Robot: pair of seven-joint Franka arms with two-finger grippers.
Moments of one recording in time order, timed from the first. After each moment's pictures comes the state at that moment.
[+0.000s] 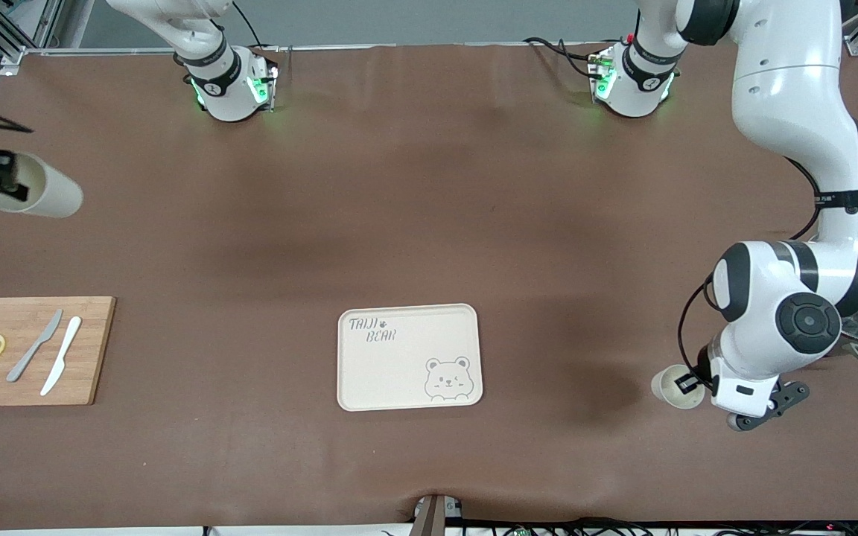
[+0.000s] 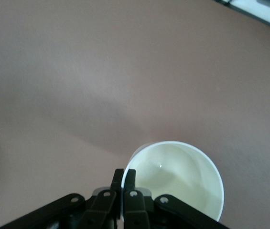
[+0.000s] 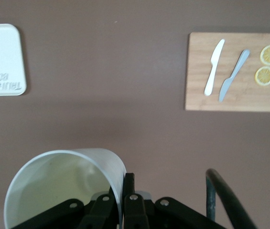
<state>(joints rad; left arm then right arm) -0.20 0.74 0.17 -1.32 -0.01 2.15 -0.55 -0.13 0.11 0.03 -1.39 0.01 1.44 -0.14</state>
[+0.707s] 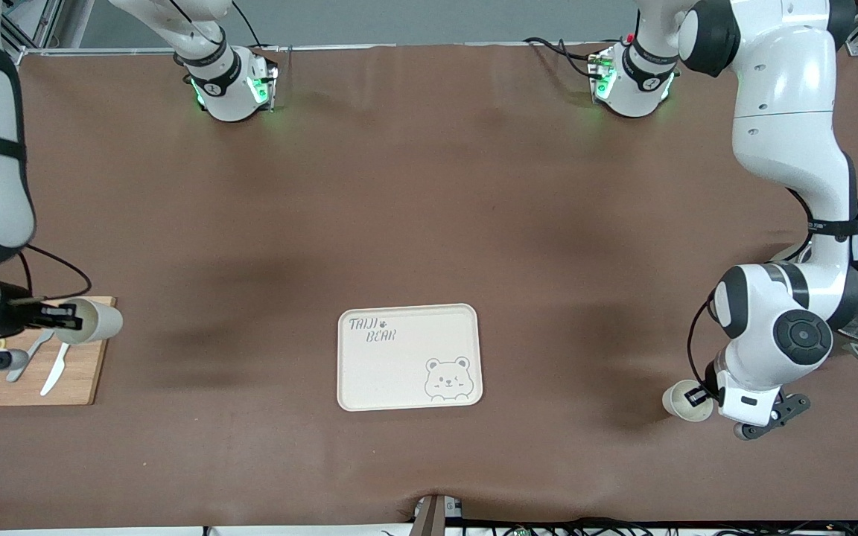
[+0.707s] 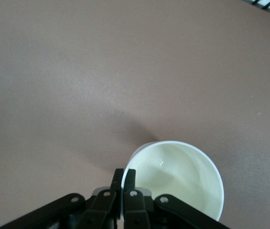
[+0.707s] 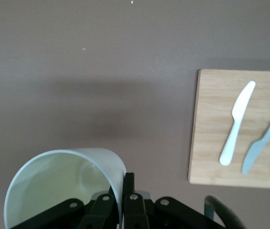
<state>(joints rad) -0.16 0.84 0.17 -1.33 -0.01 2.28 -0.51 -0.17 0.51 0.04 -1.42 0.01 1.87 -0.20</state>
